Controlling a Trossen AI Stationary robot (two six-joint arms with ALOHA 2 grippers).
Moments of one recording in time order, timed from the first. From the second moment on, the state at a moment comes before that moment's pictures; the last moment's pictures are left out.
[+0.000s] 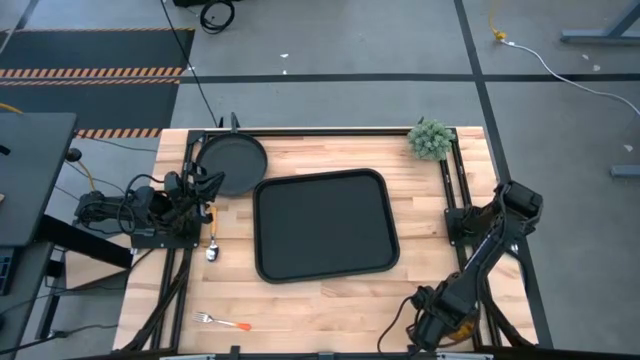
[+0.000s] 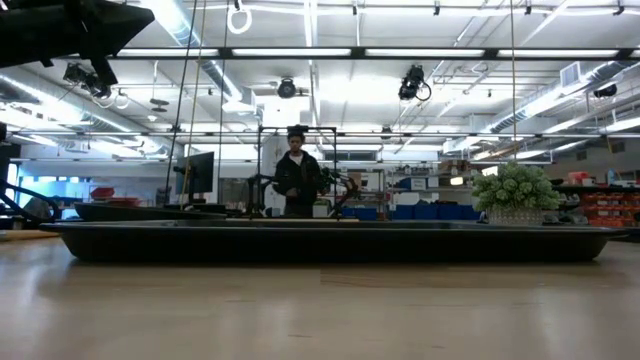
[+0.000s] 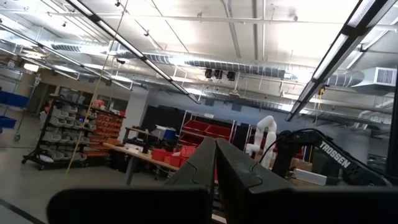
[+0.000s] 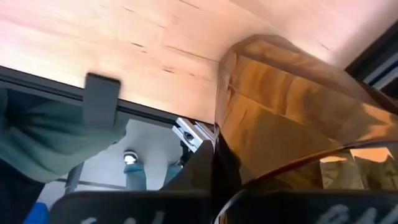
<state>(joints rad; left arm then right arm) -0.16 0.01 0.01 0.59 -0.55 0.01 0.91 1.75 1.19 -0.85 -0.43 2.10</state>
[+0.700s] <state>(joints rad) -0.16 0.01 0.01 0.59 -0.55 0.01 0.55 1.75 1.58 -1.41 0.06 1.38</state>
